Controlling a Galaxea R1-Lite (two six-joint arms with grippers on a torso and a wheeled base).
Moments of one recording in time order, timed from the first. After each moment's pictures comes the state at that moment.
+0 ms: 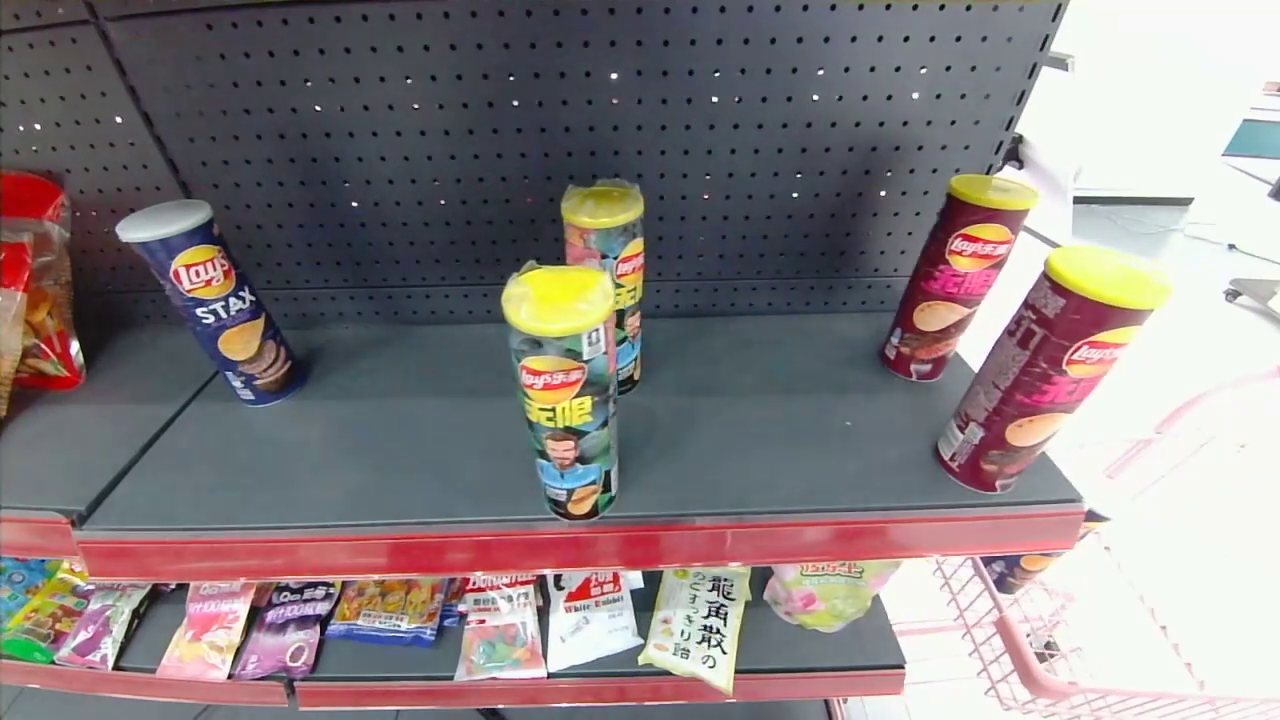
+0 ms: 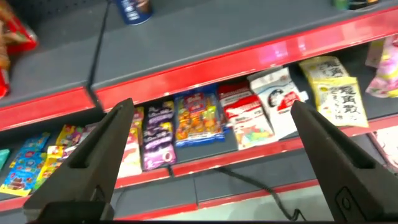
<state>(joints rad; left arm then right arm) 0.15 0.22 -0.28 0.22 -0.23 0.26 0.29 0.33 -0.31 0.21 -0.33 -0.11</state>
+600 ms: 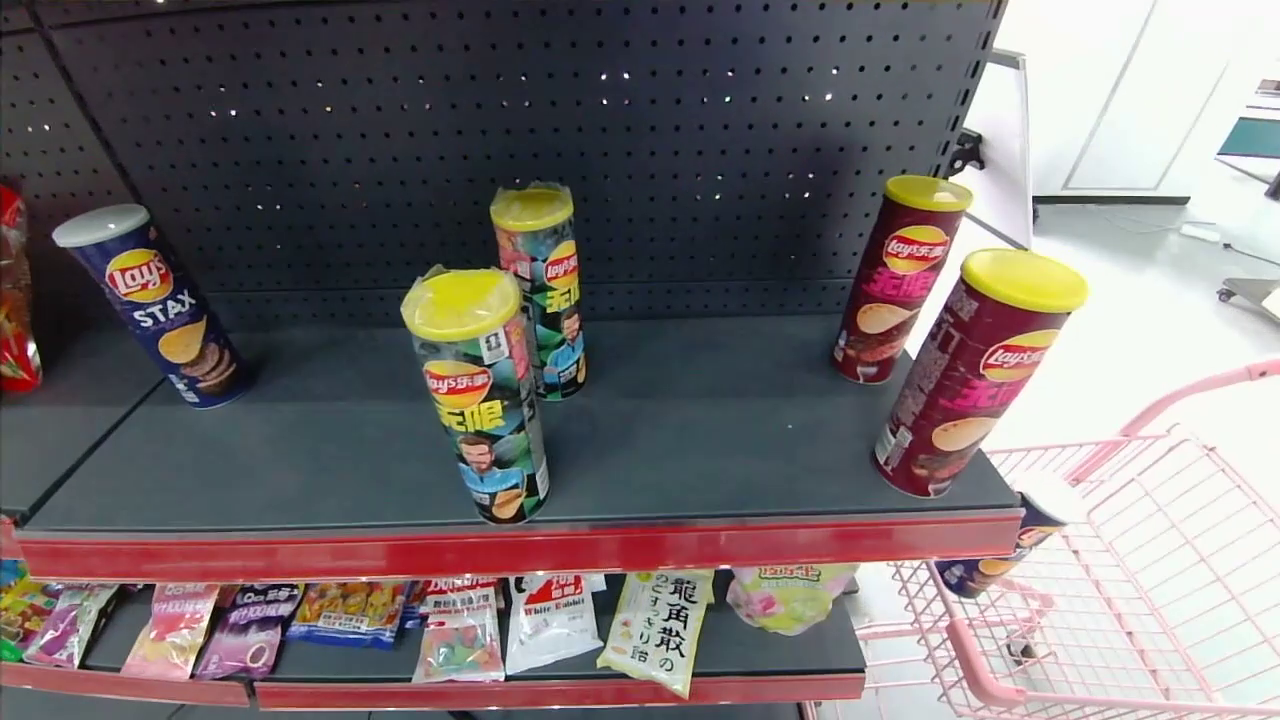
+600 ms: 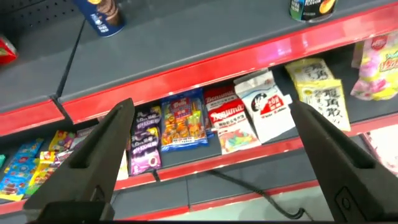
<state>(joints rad) 0.15 0.22 -0.28 0.22 -0.23 0.29 0.29 0.33 -0.29 0.21 -0.32 -0.11</state>
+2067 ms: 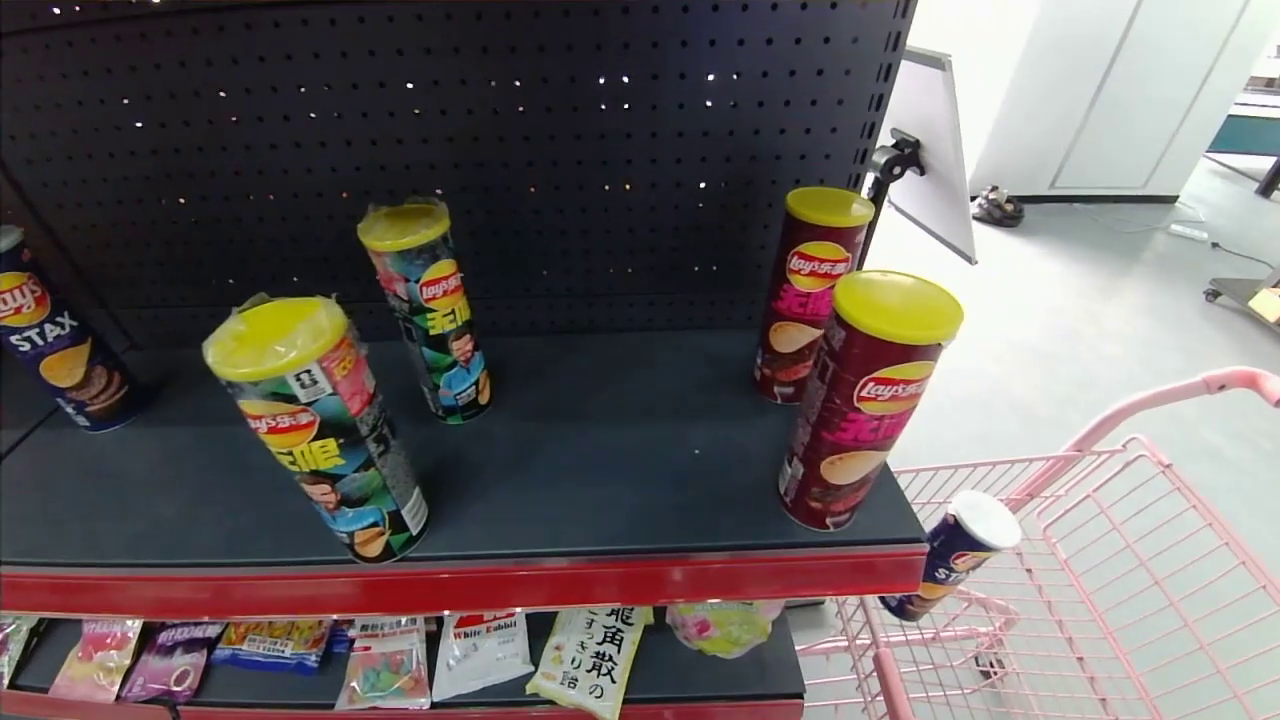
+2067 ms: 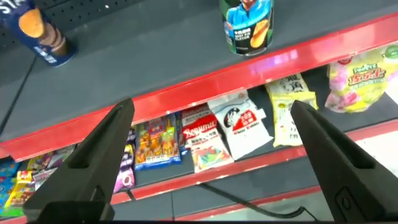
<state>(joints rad) 0.15 0.20 -0.28 0.22 -0.23 0.30 0.29 0.33 -0.28 0.21 -0.33 -0.12</state>
